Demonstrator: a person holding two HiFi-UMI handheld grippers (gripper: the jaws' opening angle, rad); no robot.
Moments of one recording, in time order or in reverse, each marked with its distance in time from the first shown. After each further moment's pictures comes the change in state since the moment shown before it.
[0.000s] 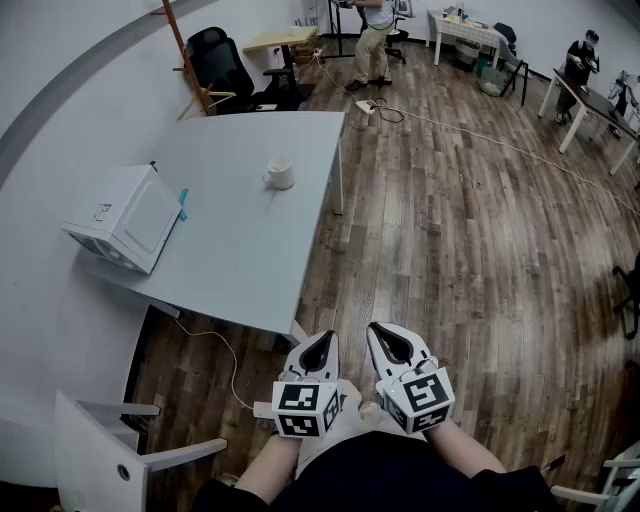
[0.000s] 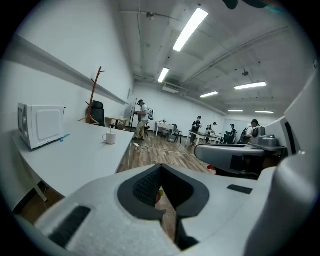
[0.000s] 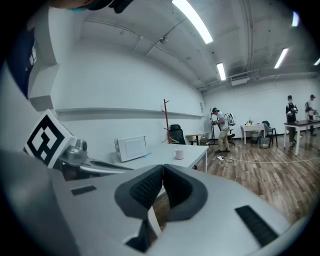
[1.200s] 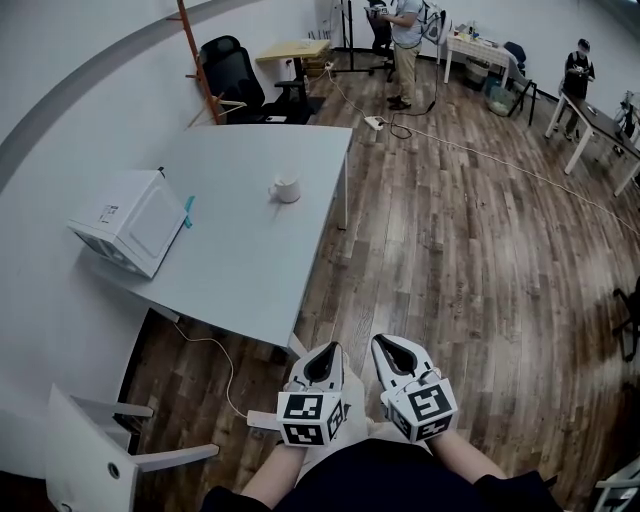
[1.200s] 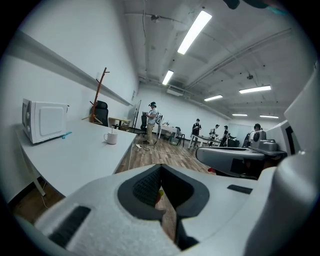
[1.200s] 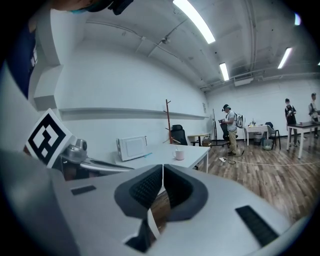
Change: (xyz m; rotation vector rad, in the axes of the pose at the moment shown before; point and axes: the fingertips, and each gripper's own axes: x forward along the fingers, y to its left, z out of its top) left arm 0.007 -0.010 0.000 -0.057 -0.023 0.038; right arm -0.004 -0.015 -0.001 -0.018 0.009 0.037
